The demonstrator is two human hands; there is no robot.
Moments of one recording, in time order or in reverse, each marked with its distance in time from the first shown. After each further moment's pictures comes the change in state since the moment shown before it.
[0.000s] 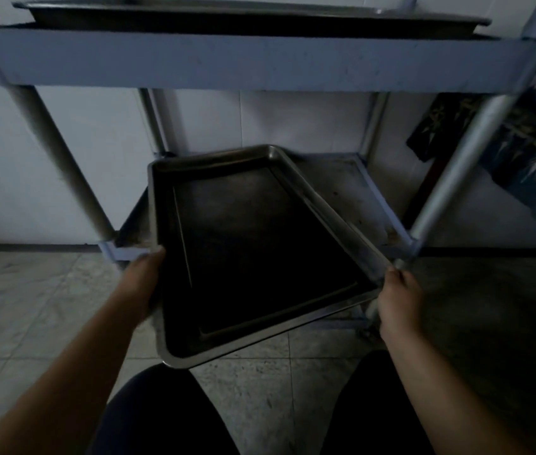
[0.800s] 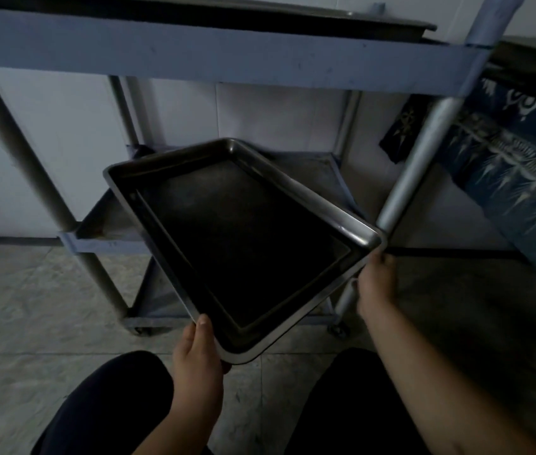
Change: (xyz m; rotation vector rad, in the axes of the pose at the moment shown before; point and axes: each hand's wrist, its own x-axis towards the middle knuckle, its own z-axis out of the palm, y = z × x) left_hand -0.137 -0.104 0.122 -0.146 0.111 0.059; right_hand 0.050 -0.009 -0.017 0.001 0.087 0.045
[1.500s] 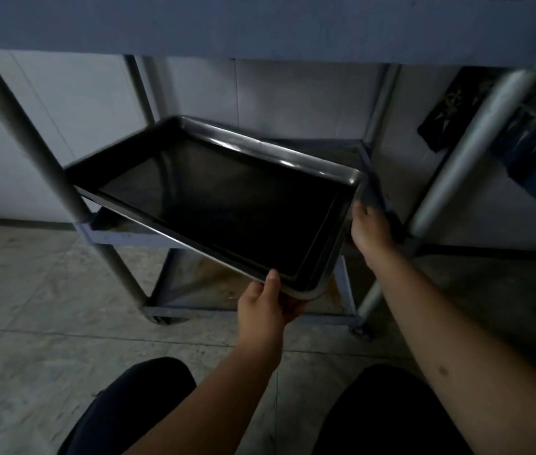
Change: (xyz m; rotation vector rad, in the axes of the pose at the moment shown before) left_hand 0.038 0.013 0.090 -0.217 -0.183 -0.122; right_hand 0.041 -0.046 0.082 -0.418 -0.360 -0.235
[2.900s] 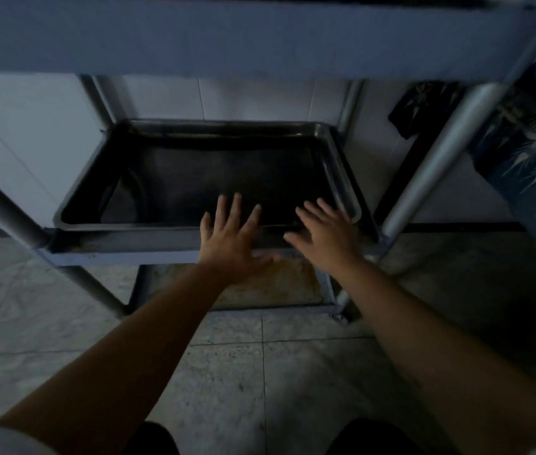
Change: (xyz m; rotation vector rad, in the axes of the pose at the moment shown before) left_hand 0.146 0.067 0.004 1.860 -0.310 0.665; right_hand -0.015 -0.001 0.005 -0.706 -0.177 -0.651
